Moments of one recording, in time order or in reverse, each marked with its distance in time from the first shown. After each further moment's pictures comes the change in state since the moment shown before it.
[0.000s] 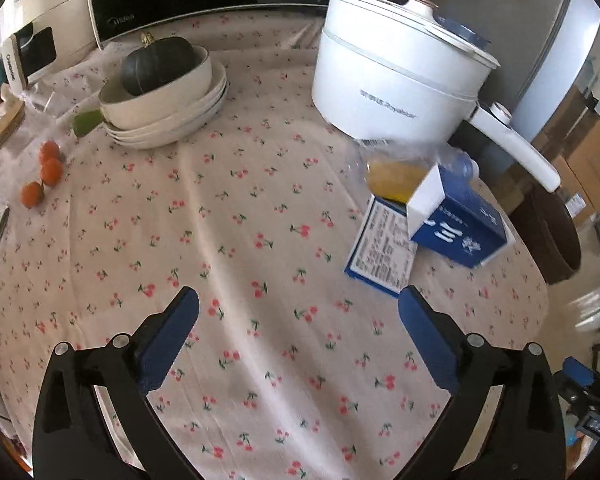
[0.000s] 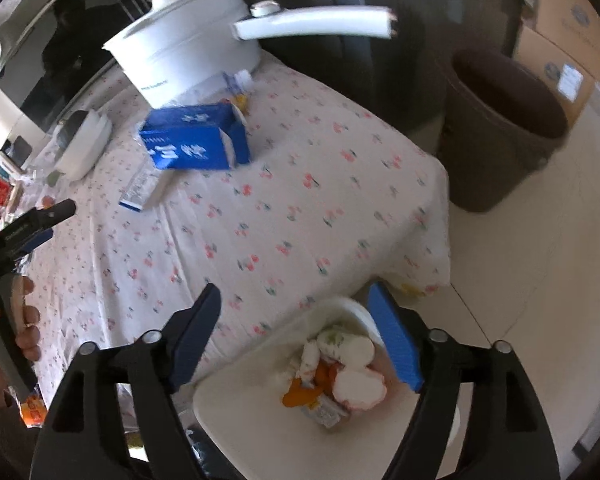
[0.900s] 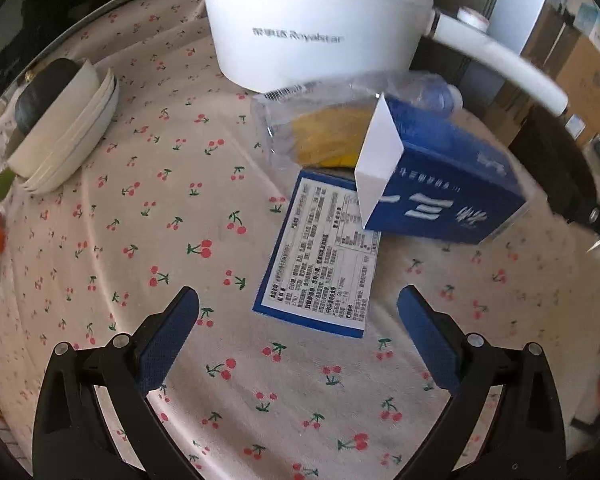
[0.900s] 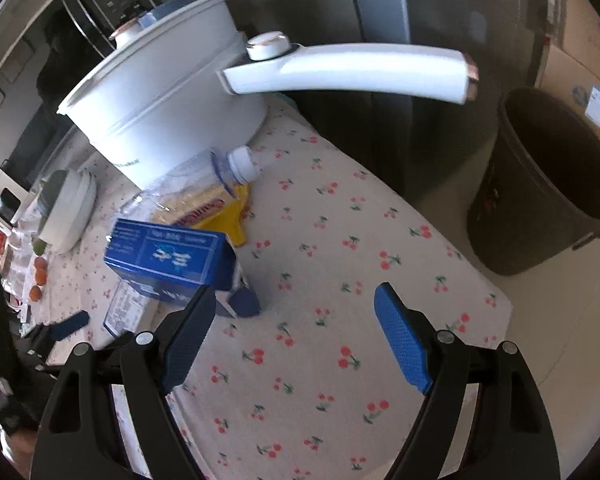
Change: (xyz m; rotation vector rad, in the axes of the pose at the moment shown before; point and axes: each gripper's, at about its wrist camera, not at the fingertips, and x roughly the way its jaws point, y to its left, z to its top) left arm 0.077 -0.067 0.005 0.241 0.114 0.017; right arm 0.070 0.011 0.106 0.016 -0.074 0.041
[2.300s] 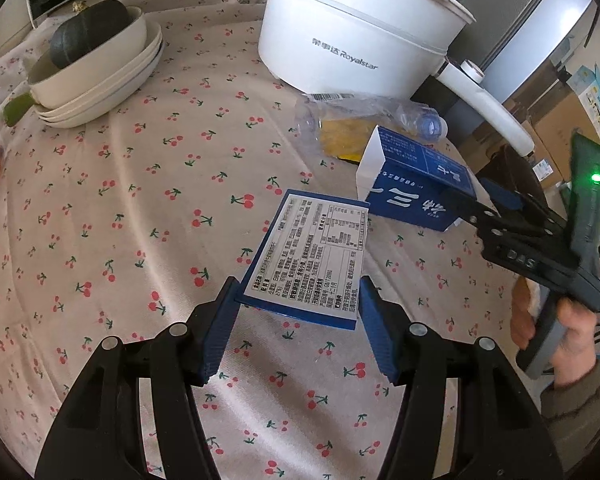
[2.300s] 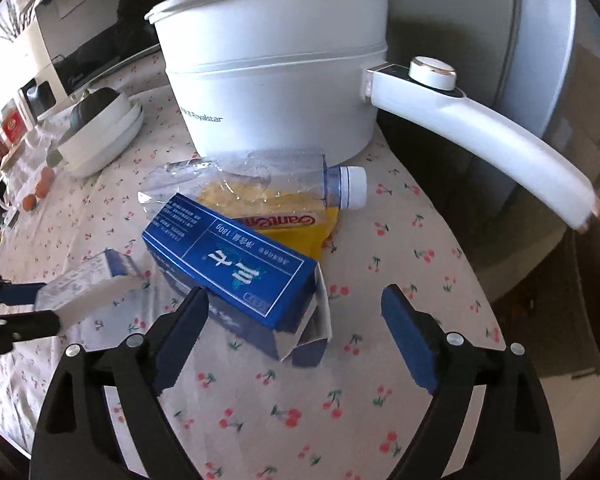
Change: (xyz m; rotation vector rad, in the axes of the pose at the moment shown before) left arm -0.048 0.055 -0.026 -0.170 0.018 -0.196; right arm 0.051 0.060 0.006 -0.423 -0.025 0.025
